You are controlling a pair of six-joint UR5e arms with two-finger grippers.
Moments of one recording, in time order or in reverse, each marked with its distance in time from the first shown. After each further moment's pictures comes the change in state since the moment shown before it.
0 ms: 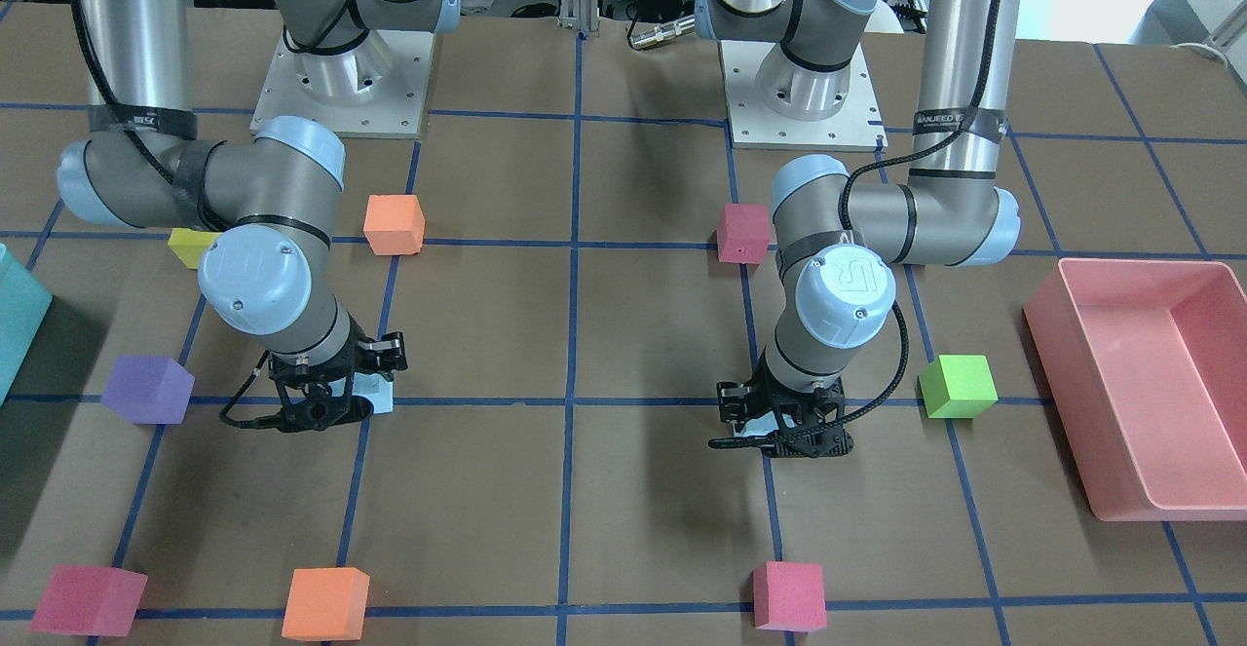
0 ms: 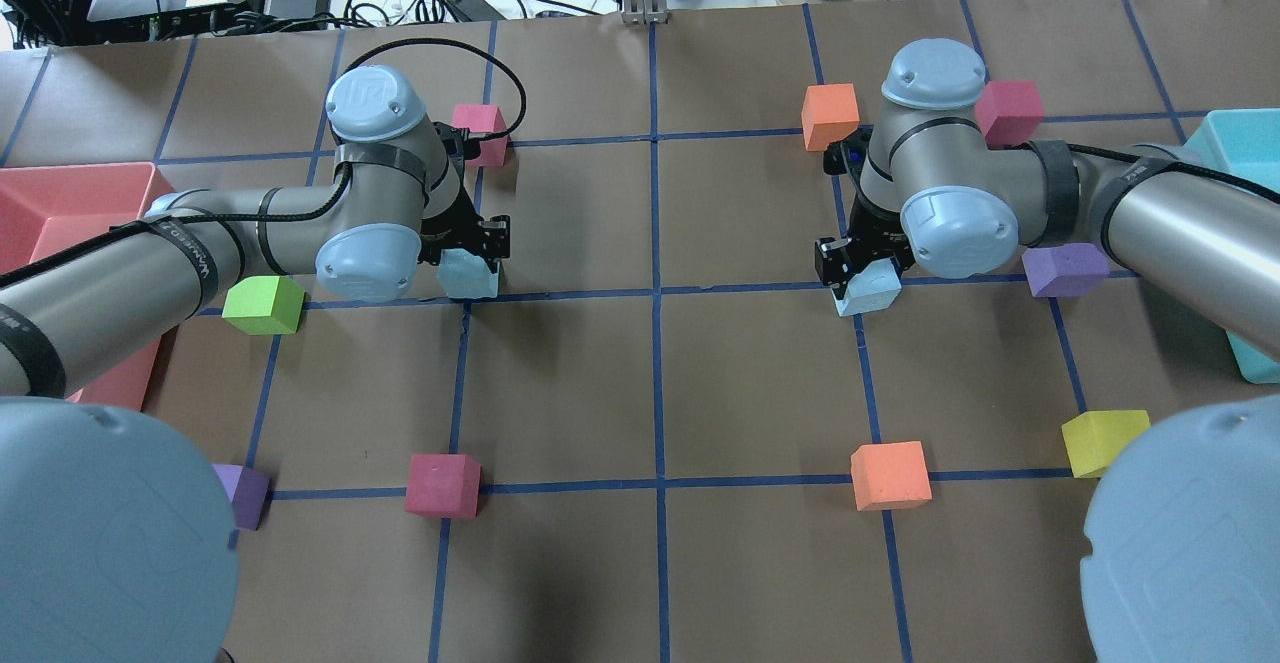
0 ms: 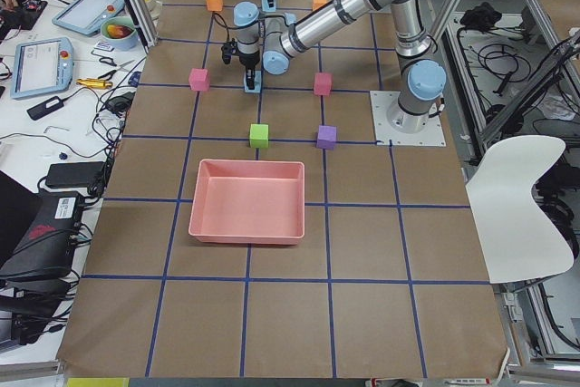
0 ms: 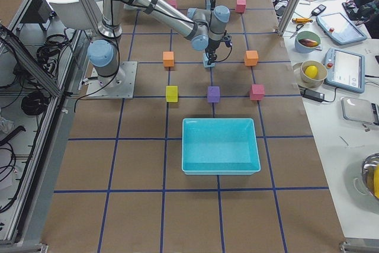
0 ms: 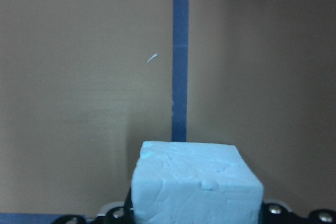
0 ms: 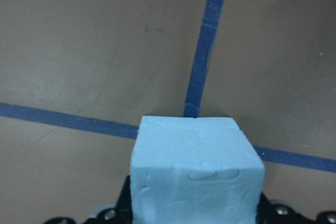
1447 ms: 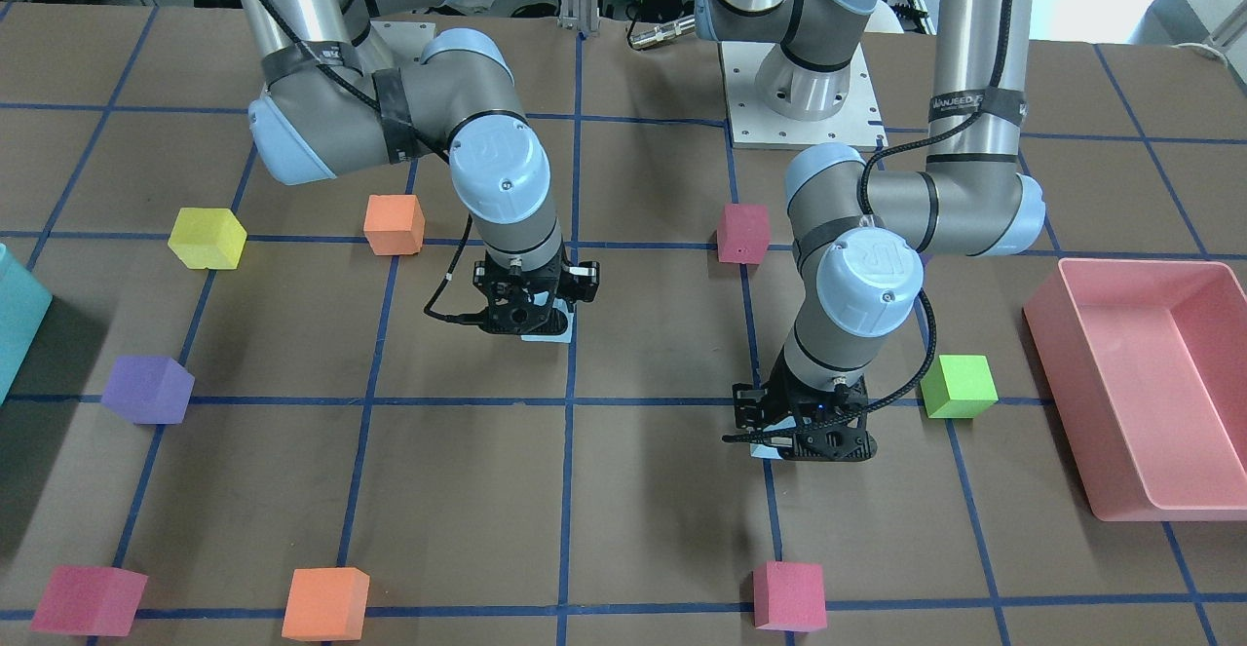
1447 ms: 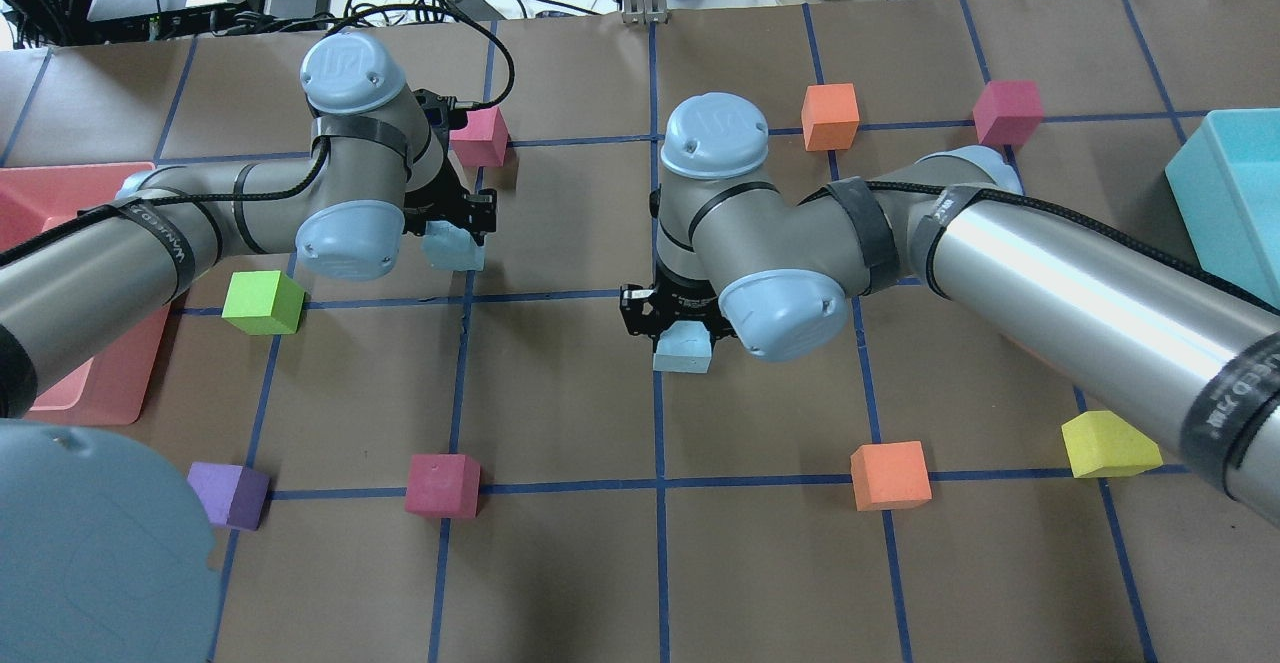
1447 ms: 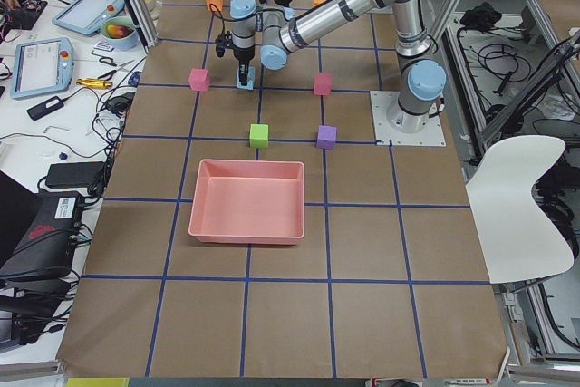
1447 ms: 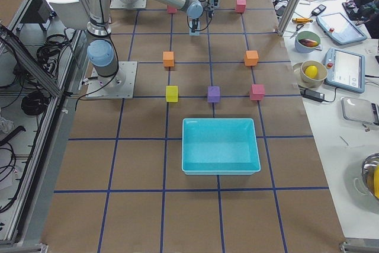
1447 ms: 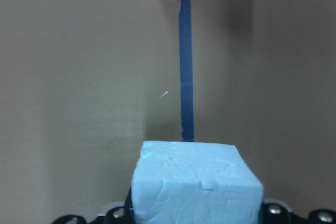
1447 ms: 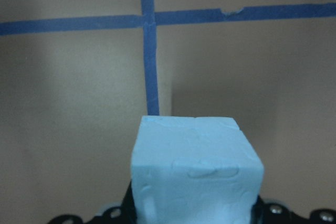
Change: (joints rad) left arm 0.013 0.031 0.037 -0.012 0.010 0.056; right arm 0.381 -0.055 -0.019 0.040 0.144 0.593
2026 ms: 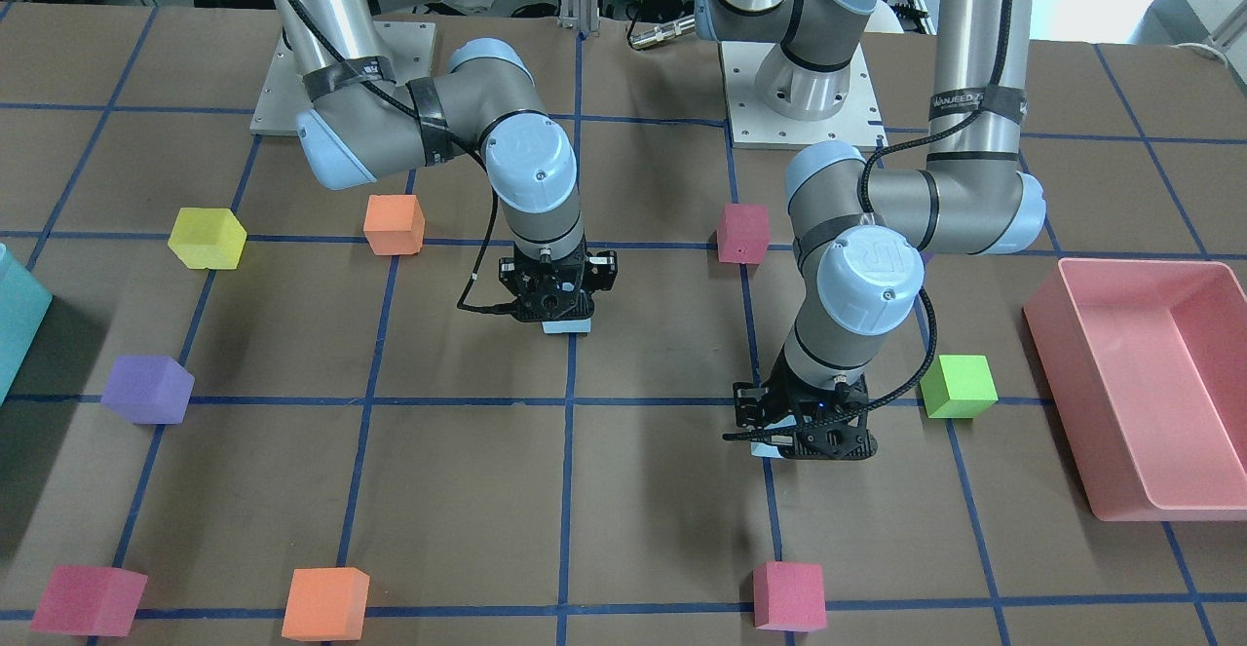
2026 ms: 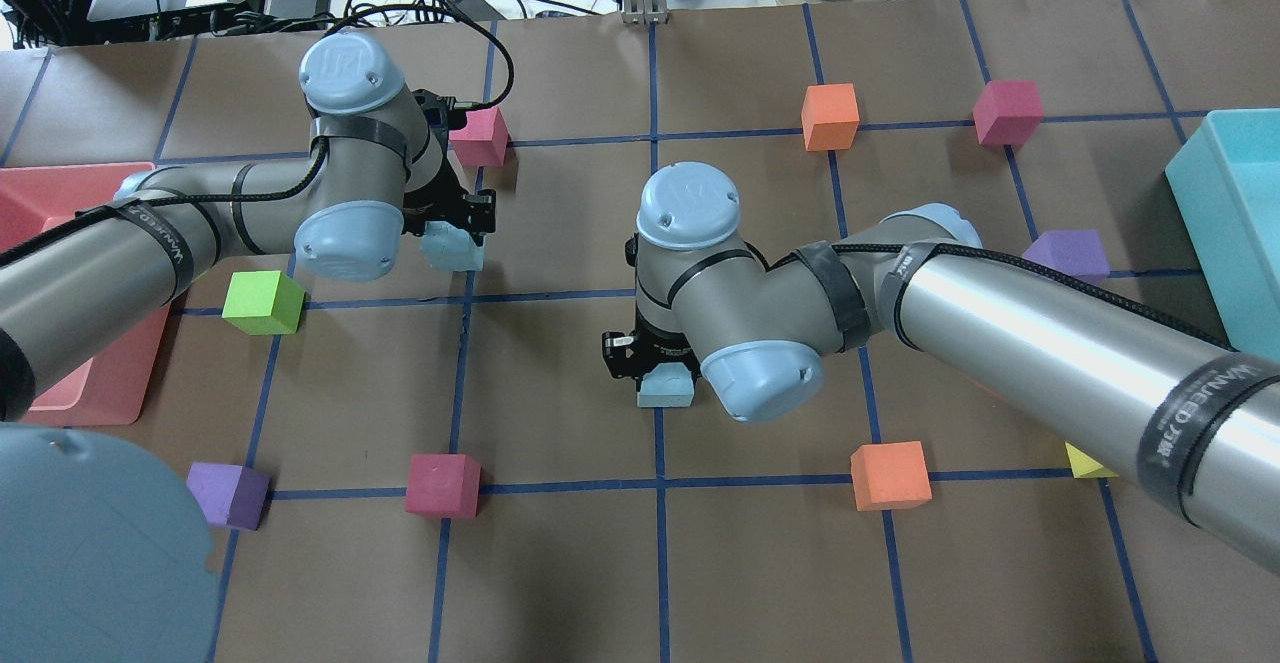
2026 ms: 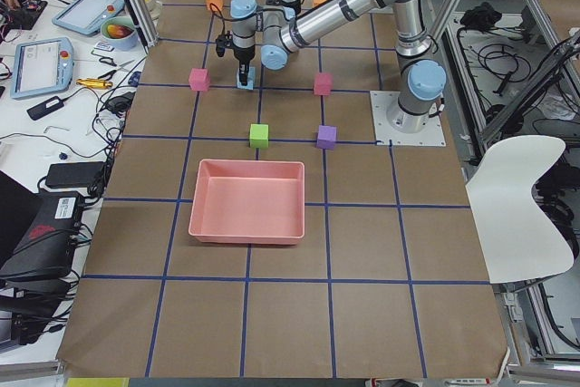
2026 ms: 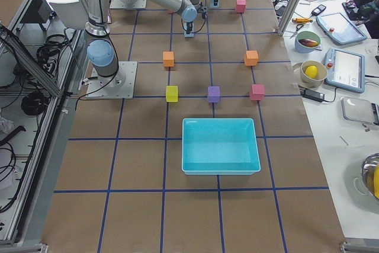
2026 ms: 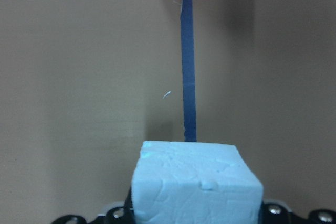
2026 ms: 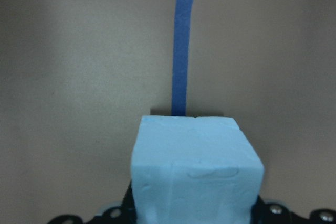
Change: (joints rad) left arm -0.001 0.004 -0.001 -0.002 0.000 -0.002; right arm 0.039 0.019 0.097 -0.161 0.002 -0.016
